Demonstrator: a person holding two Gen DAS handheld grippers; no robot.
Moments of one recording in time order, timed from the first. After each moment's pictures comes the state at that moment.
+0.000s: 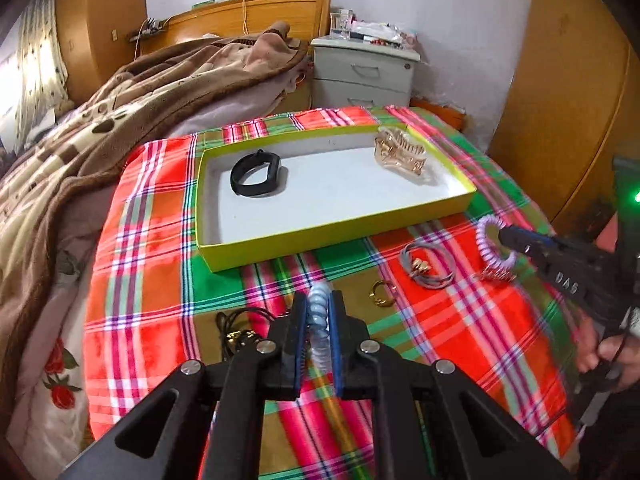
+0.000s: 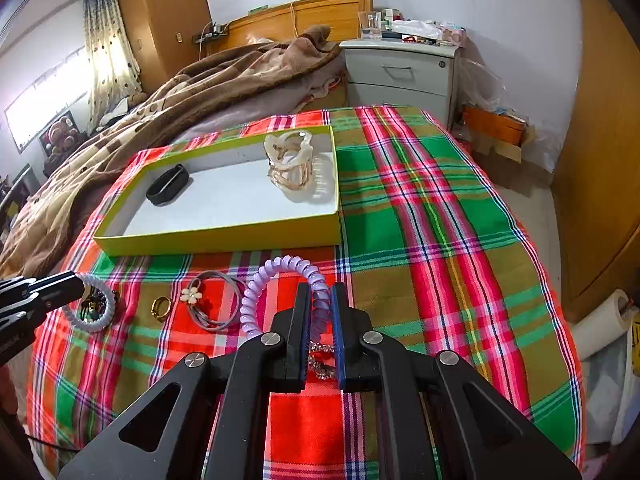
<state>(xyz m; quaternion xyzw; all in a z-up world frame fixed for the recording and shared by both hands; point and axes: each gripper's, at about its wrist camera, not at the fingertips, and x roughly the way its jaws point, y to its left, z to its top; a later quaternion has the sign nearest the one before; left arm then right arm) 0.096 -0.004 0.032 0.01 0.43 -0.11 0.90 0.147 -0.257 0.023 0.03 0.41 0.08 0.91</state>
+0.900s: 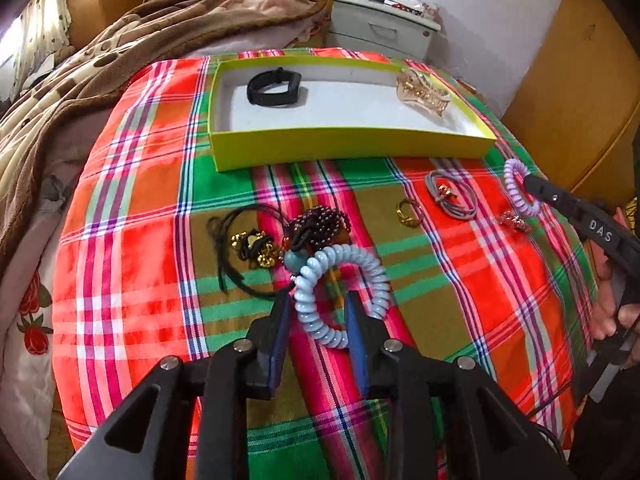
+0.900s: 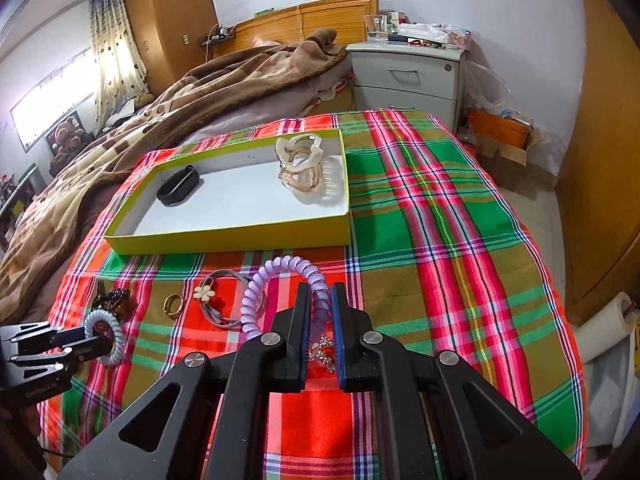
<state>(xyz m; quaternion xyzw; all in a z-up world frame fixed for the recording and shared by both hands) 0.076 0.016 -0.012 -0.02 0.50 -0.10 0.86 0.142 -0.253 0.025 0.03 0.41 0.09 0.91</state>
